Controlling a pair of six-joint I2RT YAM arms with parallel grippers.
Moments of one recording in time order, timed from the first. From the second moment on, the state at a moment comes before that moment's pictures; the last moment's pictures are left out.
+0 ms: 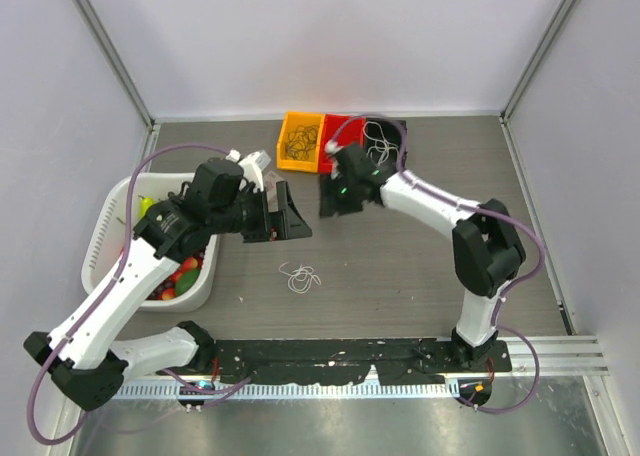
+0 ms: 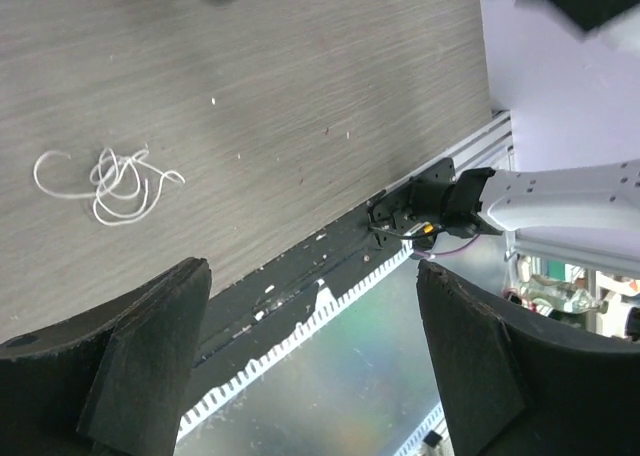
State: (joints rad) left arm -0.65 1.13 1.37 -0.91 0.27 -0.66; right arm 0.54 1.84 1.48 -0.57 -0.10 0.40
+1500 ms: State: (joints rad) left arm -0.66 0.94 0.81 -0.75 0.29 -1.09; right arm 0.88 1.56 0.88 -0.19 -0.35 0.47
